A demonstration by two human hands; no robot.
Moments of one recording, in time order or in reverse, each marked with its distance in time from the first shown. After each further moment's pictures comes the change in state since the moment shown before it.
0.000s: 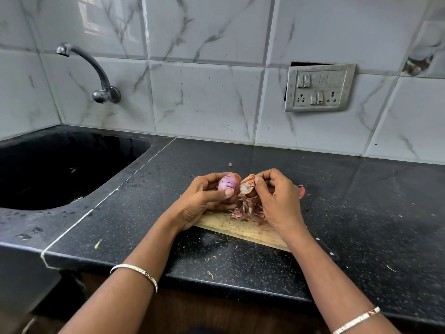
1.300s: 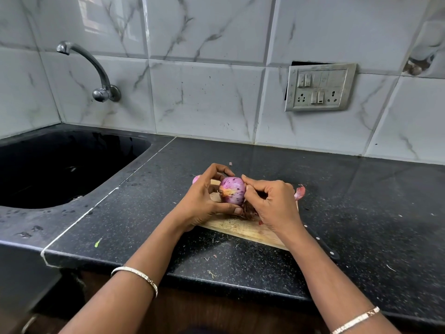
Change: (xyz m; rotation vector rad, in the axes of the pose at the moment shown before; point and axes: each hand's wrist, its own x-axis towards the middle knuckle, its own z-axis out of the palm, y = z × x) left_hand -0.002 -0.004 0.003 0.502 0.102 0.215; right_hand -0.007 -0.007 -0.001 -0.092 -0.110 -0.156
